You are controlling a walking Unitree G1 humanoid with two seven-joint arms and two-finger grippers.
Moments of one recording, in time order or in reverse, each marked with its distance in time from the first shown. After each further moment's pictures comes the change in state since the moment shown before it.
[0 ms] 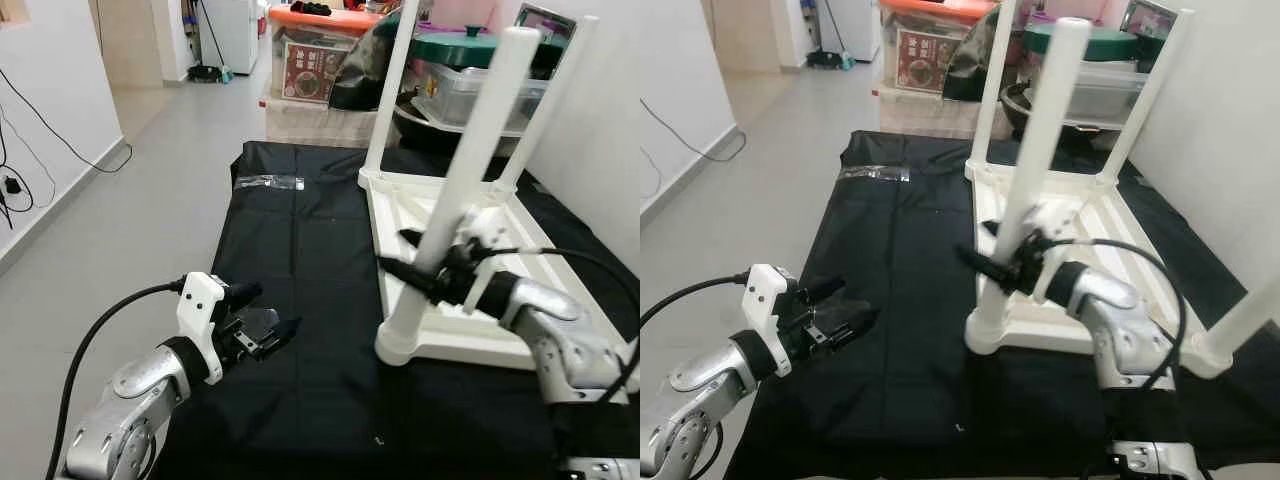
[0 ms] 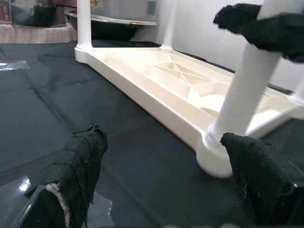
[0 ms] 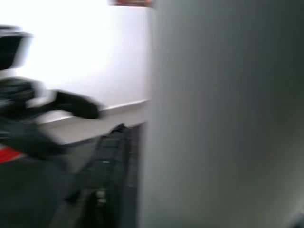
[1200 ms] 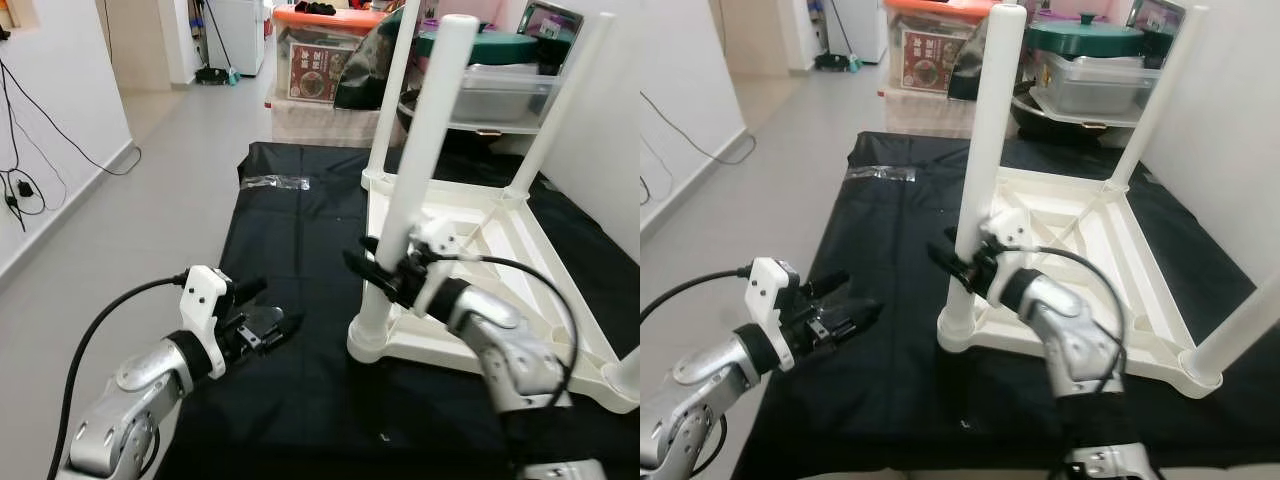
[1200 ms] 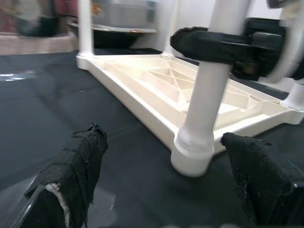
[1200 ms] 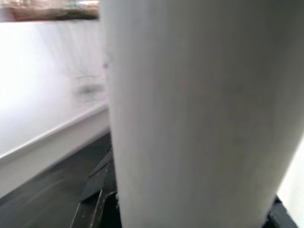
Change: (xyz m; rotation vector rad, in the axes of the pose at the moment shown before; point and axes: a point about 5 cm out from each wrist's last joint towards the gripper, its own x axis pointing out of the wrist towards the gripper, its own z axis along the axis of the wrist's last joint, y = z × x) left arm 0.003 0.000 0.005 0.001 -0.017 -0.033; right arm 0.020 -0.015 -0.023 0.134 0.046 -0.692
